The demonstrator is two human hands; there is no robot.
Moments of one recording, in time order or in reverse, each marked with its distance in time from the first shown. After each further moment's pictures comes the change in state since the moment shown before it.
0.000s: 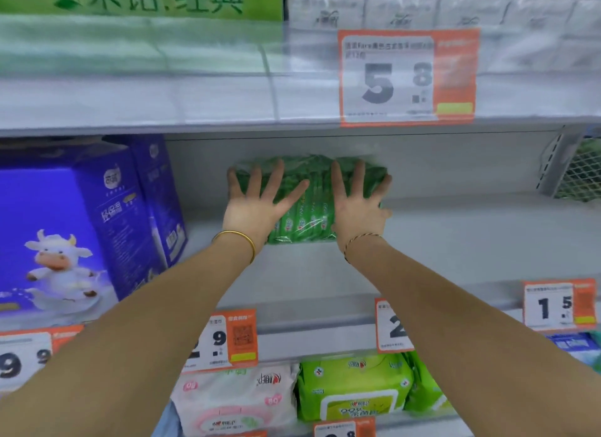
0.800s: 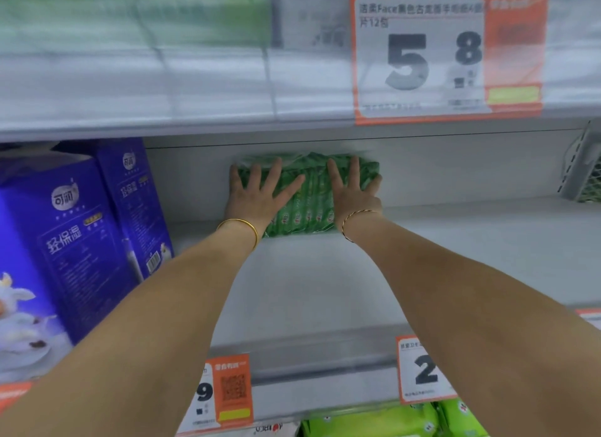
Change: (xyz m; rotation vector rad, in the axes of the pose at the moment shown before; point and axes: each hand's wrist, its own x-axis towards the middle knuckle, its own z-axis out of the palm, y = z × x) left_hand 0.068 -0.003 0.032 -0.032 -0.089 -0.017; right_hand 0.070 -0.005 0.017 0.016 -0.227 -0.037
